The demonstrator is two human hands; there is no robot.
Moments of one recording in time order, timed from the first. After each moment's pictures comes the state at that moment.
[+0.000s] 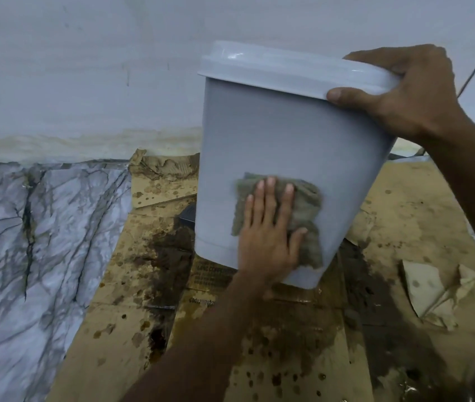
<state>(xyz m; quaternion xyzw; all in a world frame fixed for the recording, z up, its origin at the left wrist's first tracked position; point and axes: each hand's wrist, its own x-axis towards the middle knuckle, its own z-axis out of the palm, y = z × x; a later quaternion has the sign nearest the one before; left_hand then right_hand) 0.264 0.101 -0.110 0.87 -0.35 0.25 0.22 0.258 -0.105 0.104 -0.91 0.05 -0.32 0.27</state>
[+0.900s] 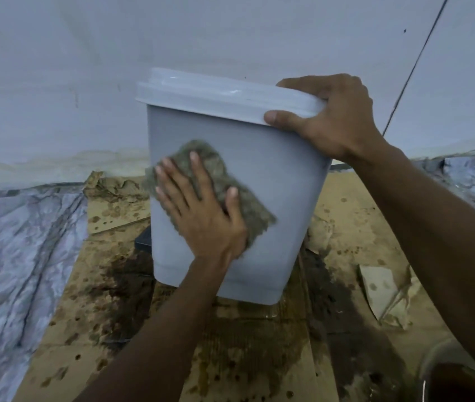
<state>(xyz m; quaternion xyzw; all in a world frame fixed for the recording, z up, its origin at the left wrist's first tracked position) 0.302 0.081 -0.047 0.88 -0.16 0.32 0.32 0.261 -0.099 0.108 -0.91 0.09 -0.31 0.27</state>
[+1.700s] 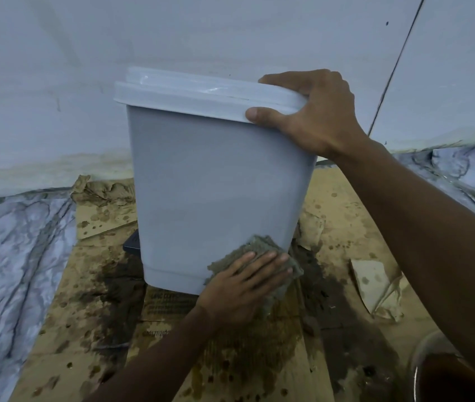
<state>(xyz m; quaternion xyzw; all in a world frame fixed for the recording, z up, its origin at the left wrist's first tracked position) 0.257 0.106 -0.156 0.70 -0.64 0.30 -0.05 0.263 -0.101 0.106 -0.90 0.11 -0.30 0.28</state>
